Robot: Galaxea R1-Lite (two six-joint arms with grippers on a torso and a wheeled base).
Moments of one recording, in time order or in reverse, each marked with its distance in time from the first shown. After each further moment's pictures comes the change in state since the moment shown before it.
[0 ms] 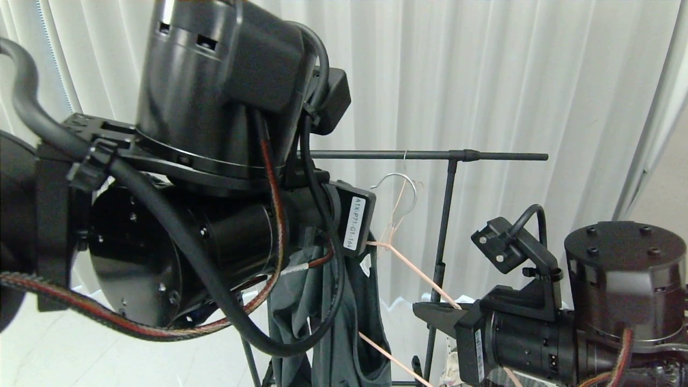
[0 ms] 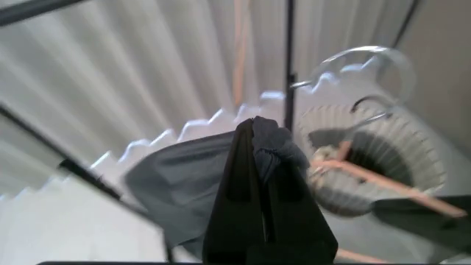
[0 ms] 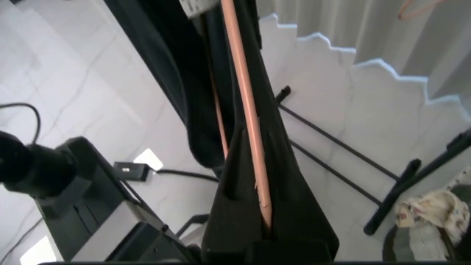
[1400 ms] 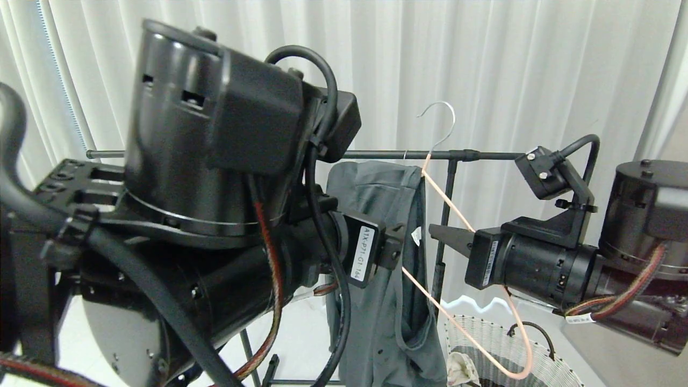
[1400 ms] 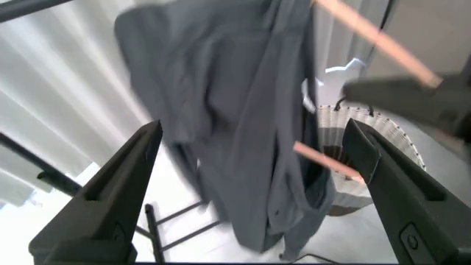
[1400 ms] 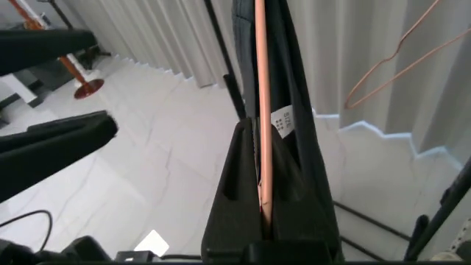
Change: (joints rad) left arm -0.049 -0.032 0.106 -0.066 0.005 -0.002; right arm -0.124 -0.015 -0.066 -0.167 -0.042 0.021
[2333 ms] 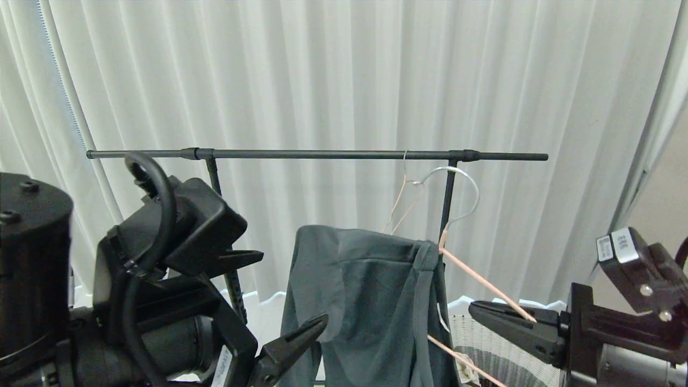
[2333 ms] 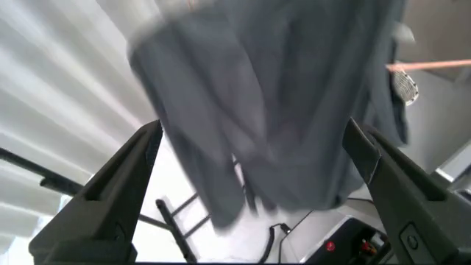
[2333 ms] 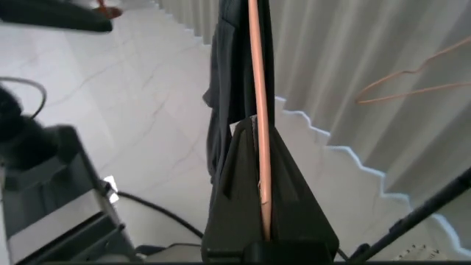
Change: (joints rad) left arm 0.104 -0.331 0.433 -0.089 -0.300 0.208; right arm 0.051 -0.227 0.362 -0.119 0.197 -0.331
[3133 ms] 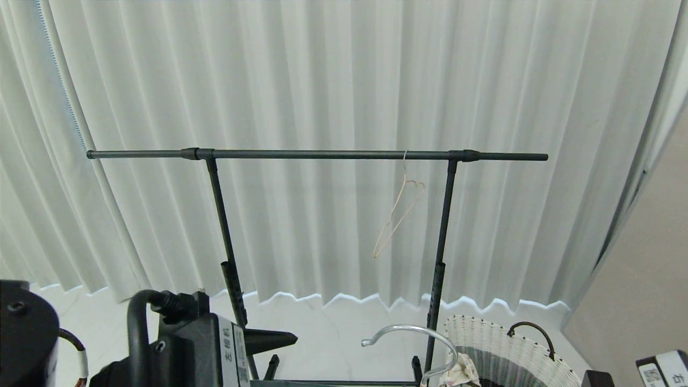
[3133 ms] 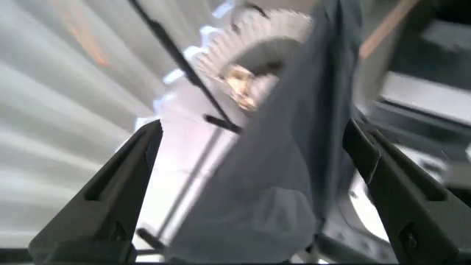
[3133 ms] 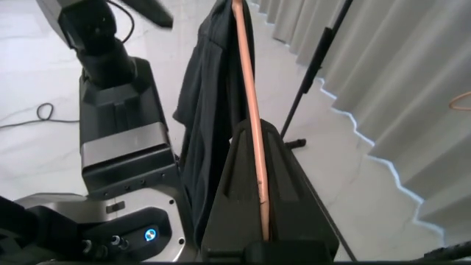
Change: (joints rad) left arm -0.119 -0.056 0.174 -0.041 -0.254 0.123; right arm 0.241 -0.074 0.141 -0.017 -0.001 -0.069
